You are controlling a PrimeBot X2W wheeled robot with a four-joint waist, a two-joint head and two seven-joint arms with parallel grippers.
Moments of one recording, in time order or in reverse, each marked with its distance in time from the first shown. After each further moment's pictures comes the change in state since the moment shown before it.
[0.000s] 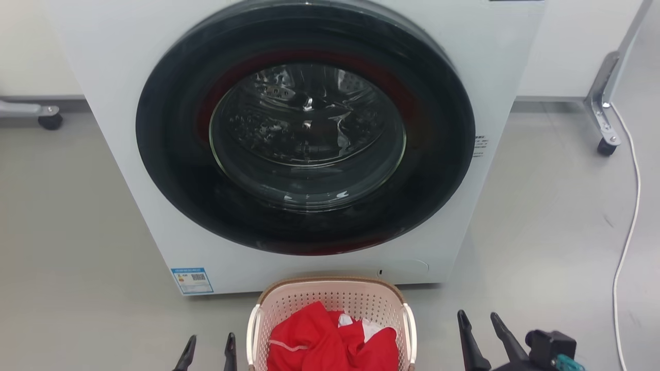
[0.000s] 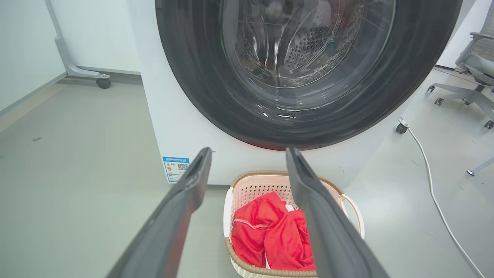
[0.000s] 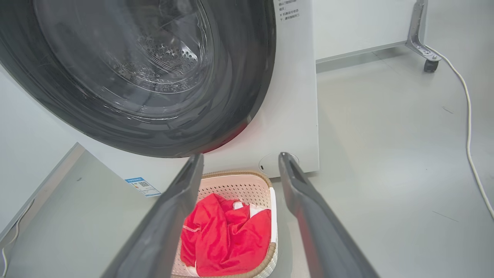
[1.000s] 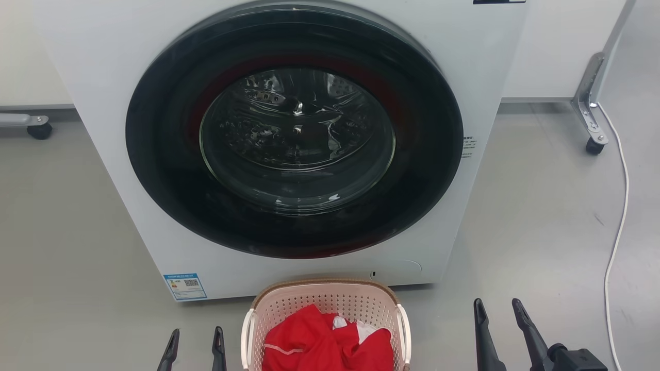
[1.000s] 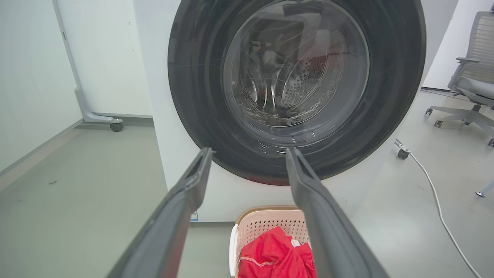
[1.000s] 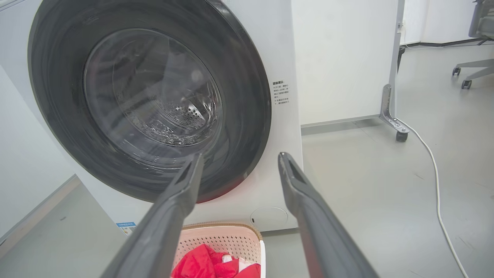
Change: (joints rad) left arm 0.142 -0.038 0.113 -0.256 0.163 0.000 0.000; right arm 0.222 0.081 -0.226 -0.366 -0.328 -0.003 0.000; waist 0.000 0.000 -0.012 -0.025
